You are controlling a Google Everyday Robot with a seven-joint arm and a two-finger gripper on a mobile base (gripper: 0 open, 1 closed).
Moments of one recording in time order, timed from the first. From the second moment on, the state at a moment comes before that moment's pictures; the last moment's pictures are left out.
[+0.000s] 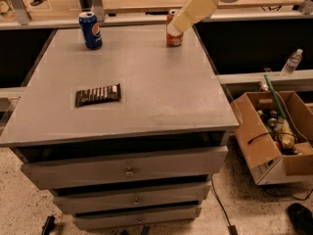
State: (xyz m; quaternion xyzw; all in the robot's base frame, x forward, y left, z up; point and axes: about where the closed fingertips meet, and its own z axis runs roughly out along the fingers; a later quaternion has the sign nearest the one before) arm 0.623 -0.084 1.046 -0.49 0.76 0.10 0.42
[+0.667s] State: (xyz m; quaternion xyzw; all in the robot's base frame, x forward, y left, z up) arm 0.666 -0.031 1.017 -0.50 0.74 0.16 0.43
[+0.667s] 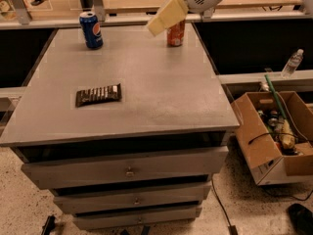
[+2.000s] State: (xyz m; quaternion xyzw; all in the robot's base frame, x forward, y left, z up) arm 0.748 0.077 1.005 -0.51 0.71 0.19 0.45
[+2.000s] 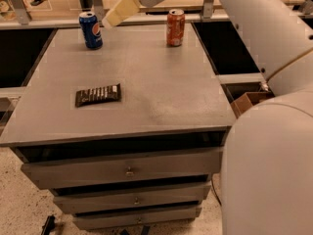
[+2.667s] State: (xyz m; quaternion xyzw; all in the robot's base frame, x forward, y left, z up) arm 0.780 0.118 0.990 -0.54 0.69 0.19 0.44
